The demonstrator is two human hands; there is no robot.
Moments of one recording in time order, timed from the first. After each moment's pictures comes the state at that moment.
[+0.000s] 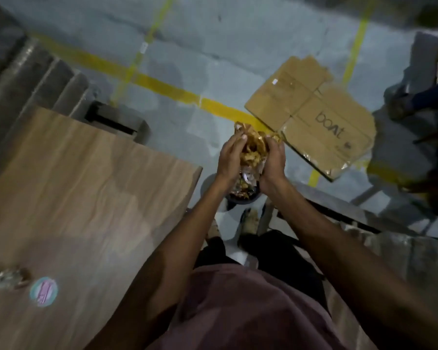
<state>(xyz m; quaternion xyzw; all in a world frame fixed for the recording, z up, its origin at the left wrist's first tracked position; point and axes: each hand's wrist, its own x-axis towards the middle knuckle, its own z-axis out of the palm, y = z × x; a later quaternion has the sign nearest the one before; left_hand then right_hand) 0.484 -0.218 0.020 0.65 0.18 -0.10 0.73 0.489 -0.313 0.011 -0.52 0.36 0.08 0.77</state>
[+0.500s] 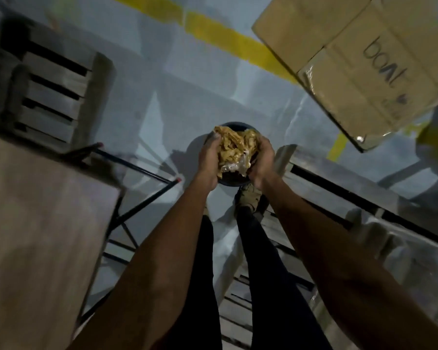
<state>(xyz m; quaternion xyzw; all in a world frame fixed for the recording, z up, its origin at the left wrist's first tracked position) 0.544 -0.258 -0.304 0.50 0.51 -0.24 0.66 0.560 -0.383 -0.289 -0.40 0.48 0.32 0.71</state>
